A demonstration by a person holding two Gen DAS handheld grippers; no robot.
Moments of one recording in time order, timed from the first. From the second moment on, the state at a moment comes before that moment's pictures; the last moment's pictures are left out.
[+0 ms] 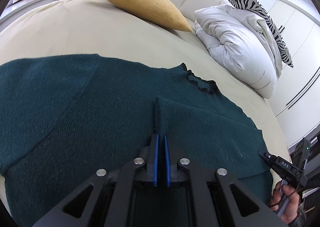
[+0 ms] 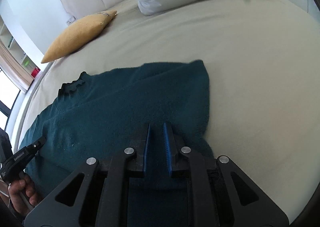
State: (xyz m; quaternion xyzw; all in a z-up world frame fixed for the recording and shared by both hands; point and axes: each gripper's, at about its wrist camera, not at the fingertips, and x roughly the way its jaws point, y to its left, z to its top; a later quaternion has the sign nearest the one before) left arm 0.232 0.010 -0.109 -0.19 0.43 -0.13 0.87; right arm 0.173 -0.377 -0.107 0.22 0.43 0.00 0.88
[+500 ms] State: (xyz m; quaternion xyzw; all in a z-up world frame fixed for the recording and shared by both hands) left arm 0.196 0.042 -0.099 -0.26 0.41 -0.13 0.86; right arm 0.162 -0.400 -0.109 0.24 0.40 -0.02 0.89
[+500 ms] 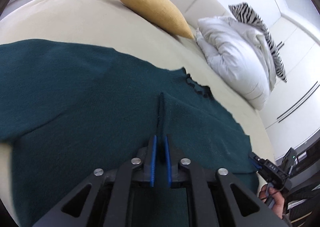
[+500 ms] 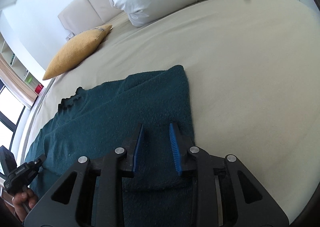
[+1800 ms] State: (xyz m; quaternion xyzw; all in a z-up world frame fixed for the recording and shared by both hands) left arm 0.159 0.199 0.018 -0.26 0.28 -0.01 0.92; right arm 0.018 -0.285 -0.072 0.31 0.38 0.04 0.87
